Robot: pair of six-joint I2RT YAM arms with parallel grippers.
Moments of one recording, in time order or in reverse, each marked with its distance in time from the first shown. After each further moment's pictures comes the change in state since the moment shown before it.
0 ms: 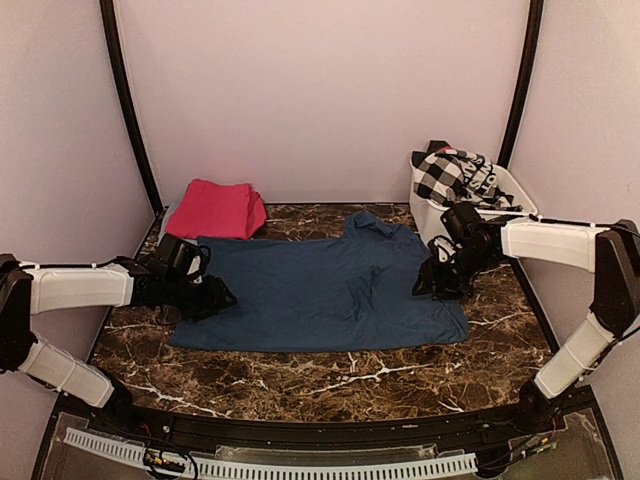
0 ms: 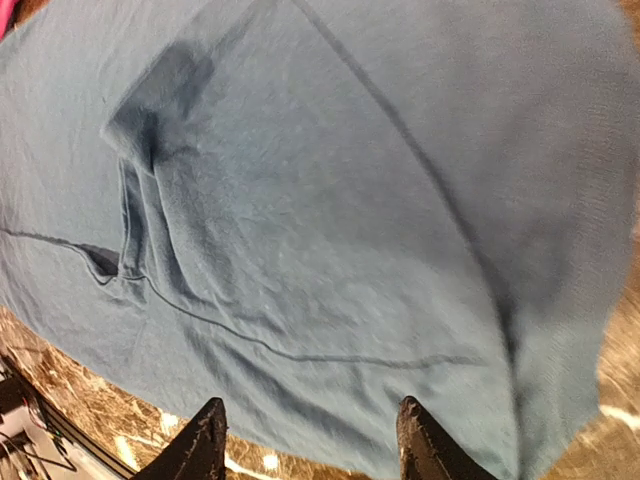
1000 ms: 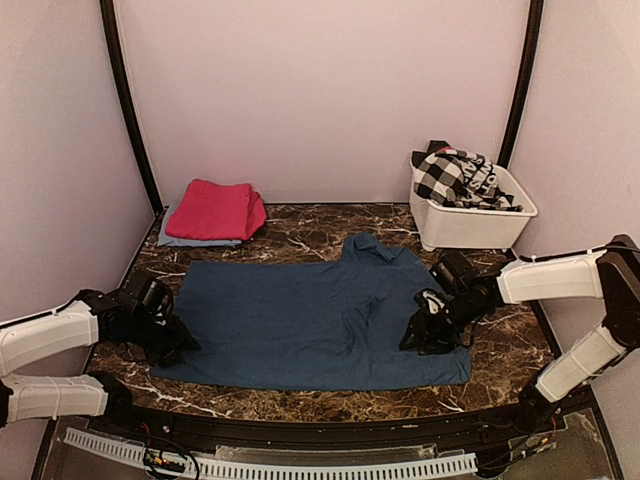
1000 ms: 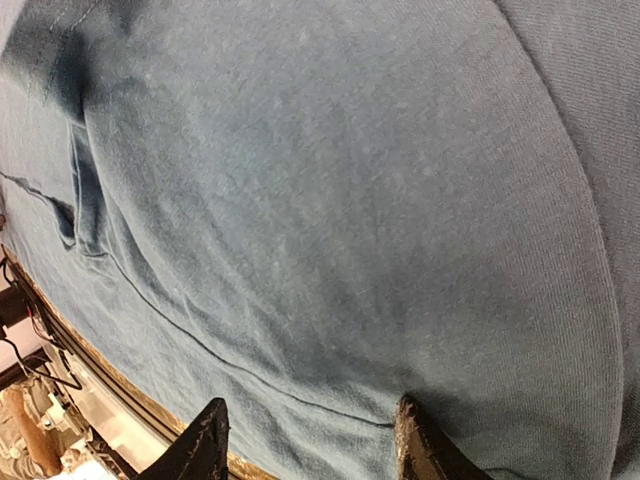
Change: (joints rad) left arm 0.047 -0.365 -0.235 -0.389 -0.024 -0.269; right arm 0.187 -0.059 -0.332 0.198 -0.181 0.170
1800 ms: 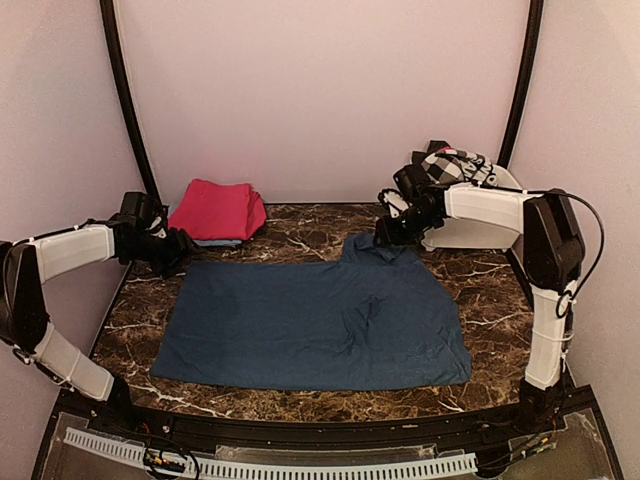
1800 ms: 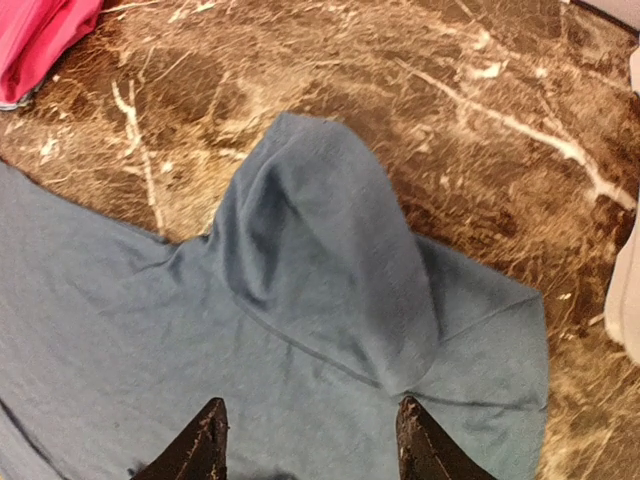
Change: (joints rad) left arm 0.306 0.467 0.512 0.230 0.158 0.326; right arm -0.117 0.537 0.902 -0.098 0.290 -0.451
